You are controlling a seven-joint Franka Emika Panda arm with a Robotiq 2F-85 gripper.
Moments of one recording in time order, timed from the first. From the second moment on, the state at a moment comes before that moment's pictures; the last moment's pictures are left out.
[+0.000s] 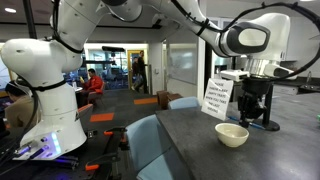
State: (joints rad) arm -0.17 0.73 -0.06 -1.44 0.05 2.02 0.01
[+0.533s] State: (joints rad) arm -0.13 0.73 -0.11 -1.59 0.08 2.29 0.38
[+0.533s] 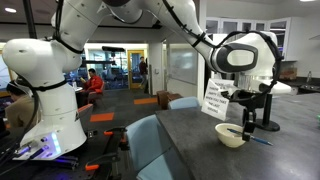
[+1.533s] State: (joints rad) arm 0.00 0.67 -0.29 -1.81 0.08 2.47 0.64
